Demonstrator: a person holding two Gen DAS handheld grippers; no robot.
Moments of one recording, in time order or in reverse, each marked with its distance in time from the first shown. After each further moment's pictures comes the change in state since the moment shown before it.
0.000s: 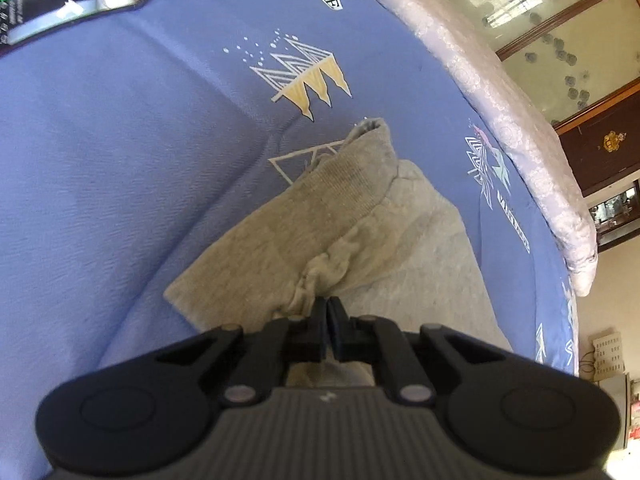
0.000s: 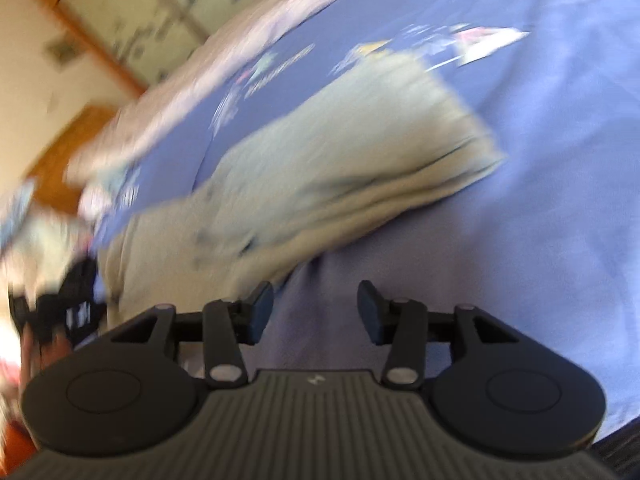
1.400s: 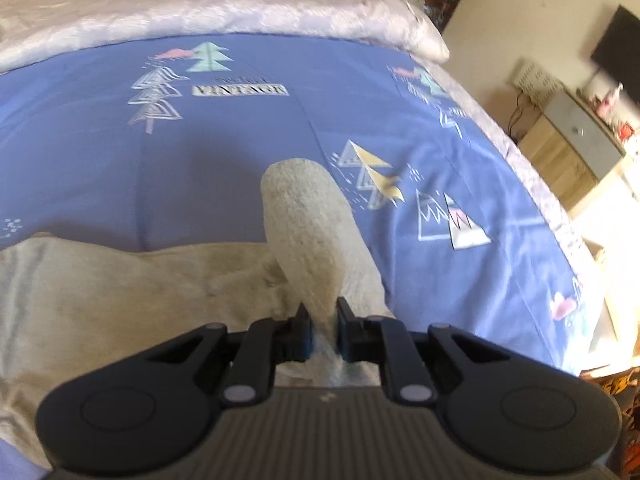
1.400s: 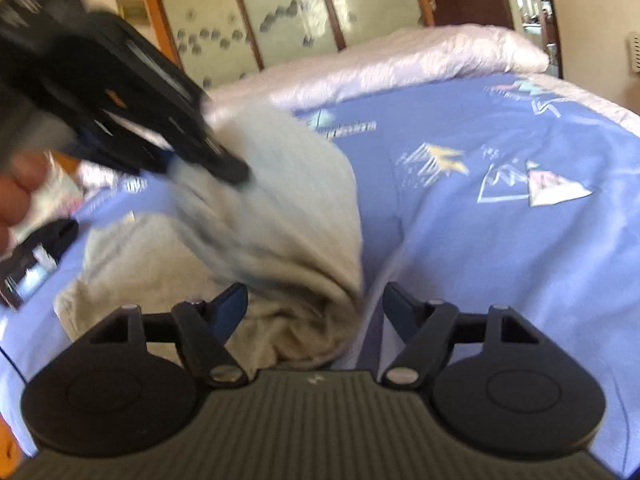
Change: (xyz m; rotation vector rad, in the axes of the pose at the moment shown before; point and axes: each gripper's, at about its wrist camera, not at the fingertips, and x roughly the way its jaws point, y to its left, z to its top) left arm -0.004 -0.295 -0.134 0.831 0.225 -0.102; right arm 0.029 0.074 -0.012 -0.451 -0.157 -0.057
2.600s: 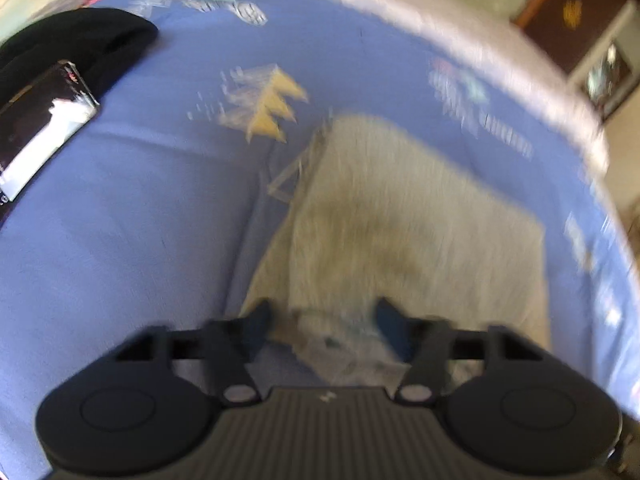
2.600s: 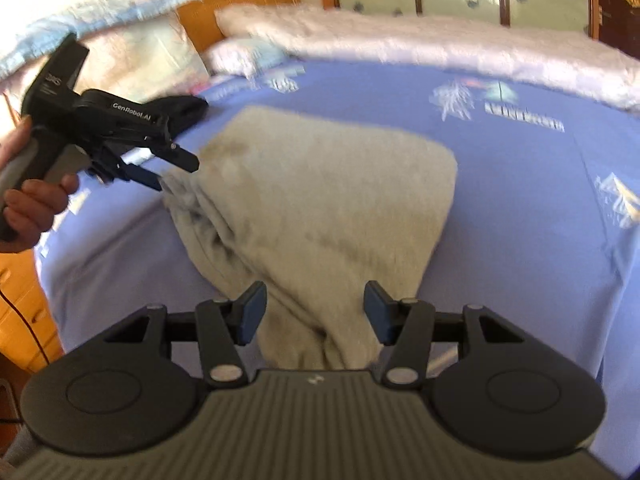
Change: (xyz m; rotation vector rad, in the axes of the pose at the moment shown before) left arm -0.057 0.269 -0.109 -0.418 -0.052 0.230; right arm 0.022 0.134 0.000 -0.339 0.216 0.271
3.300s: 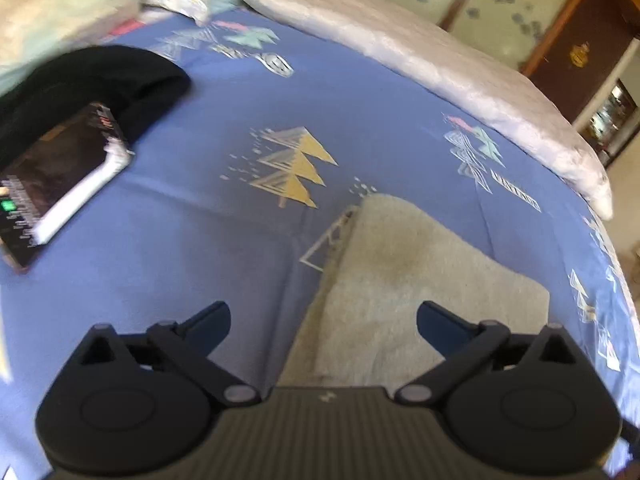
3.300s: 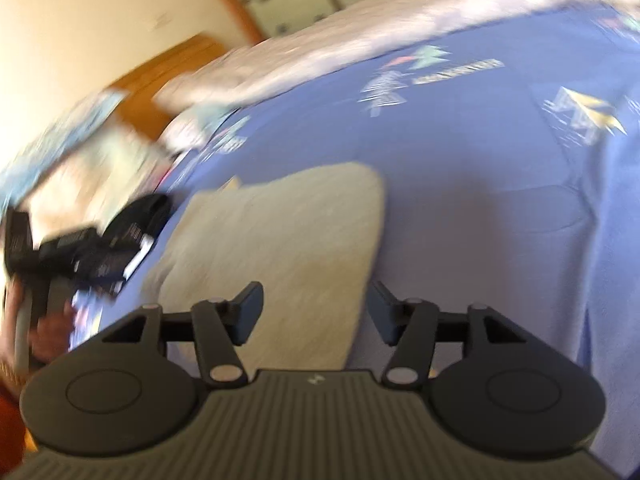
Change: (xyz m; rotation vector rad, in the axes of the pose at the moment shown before) left arm -0.027 0.031 0.024 -0.065 -0.141 -0.008; right arm -0.009 -0.093 0.016 0.447 -0.100 0.072
